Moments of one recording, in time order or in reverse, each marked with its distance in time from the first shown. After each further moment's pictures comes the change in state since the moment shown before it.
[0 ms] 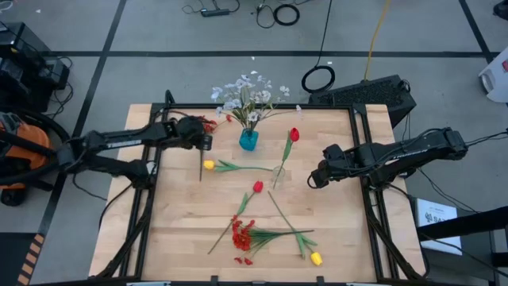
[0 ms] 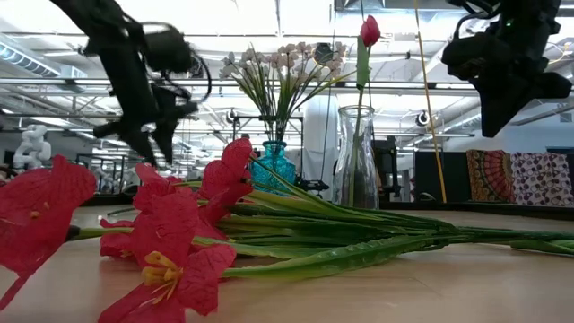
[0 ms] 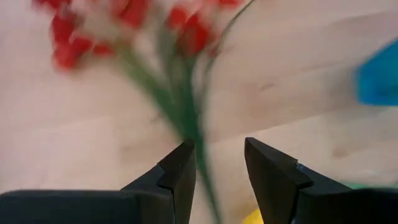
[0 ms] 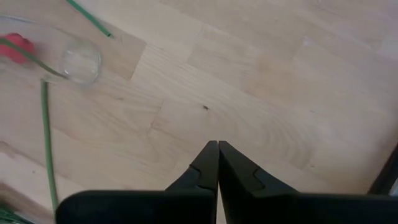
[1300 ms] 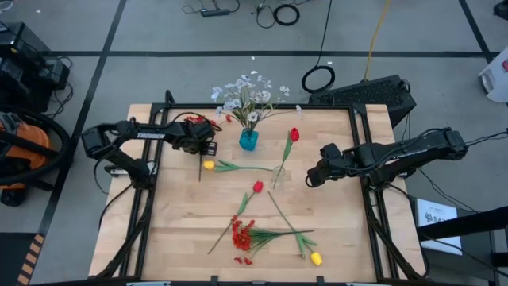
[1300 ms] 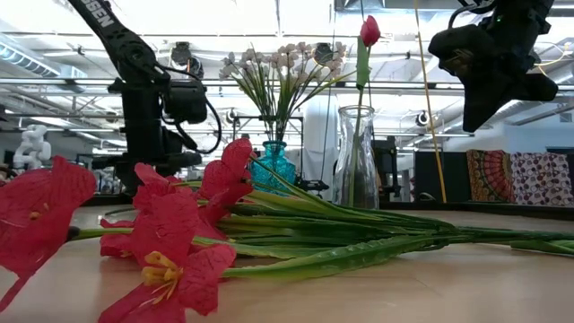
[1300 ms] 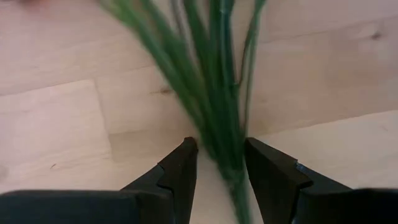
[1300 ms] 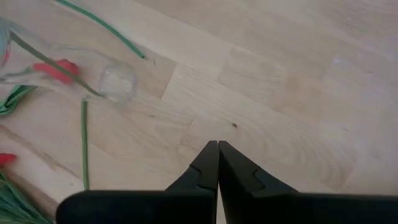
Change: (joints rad) left arm 0.040 0.320 0.002 0.075 0.069 -0.003; right arm 0.000 0.000 0.000 0.101 0.031 0.000
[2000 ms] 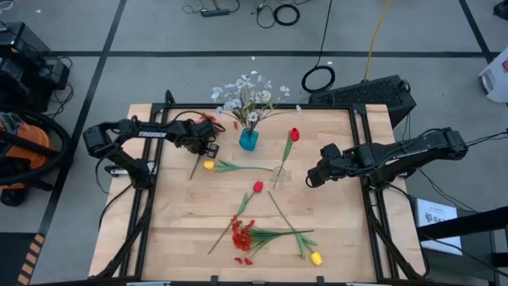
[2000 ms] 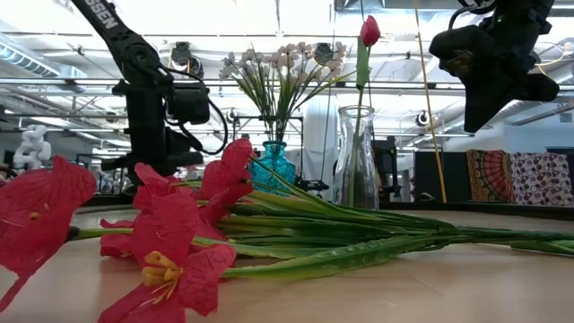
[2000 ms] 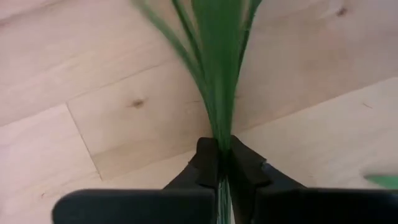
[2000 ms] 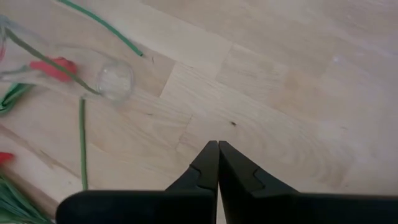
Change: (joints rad) left arm 0.015 0.044 0.004 -0.026 0.055 0.177; right arm 0.000 0.000 0.000 -0.005 -0.005 0.003
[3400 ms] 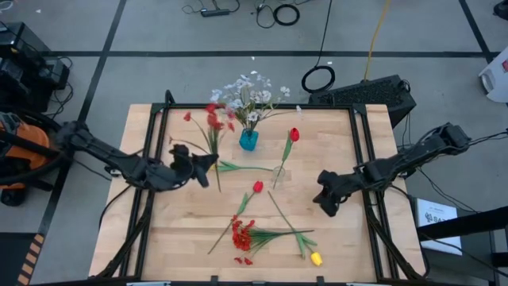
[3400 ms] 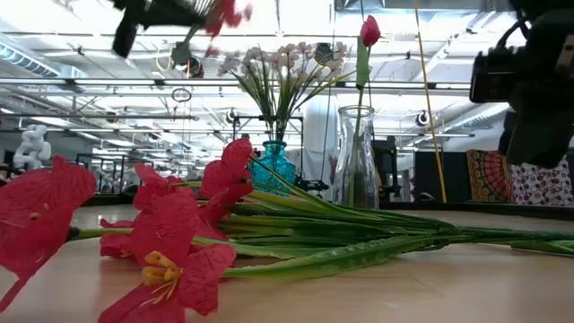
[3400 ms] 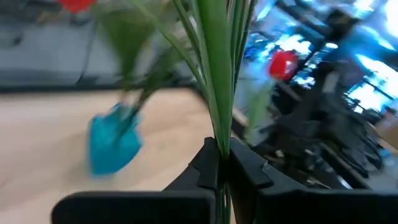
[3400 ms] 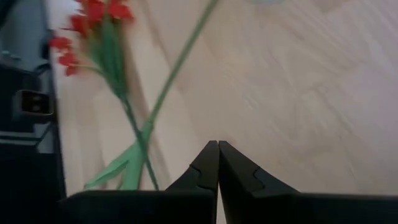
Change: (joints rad) left arm -0.958 -0.539 -0.008 0.655 -0.864 -0.114; right arm 0.201 -0.207 -0.489 0.742 -0.235 -0.351
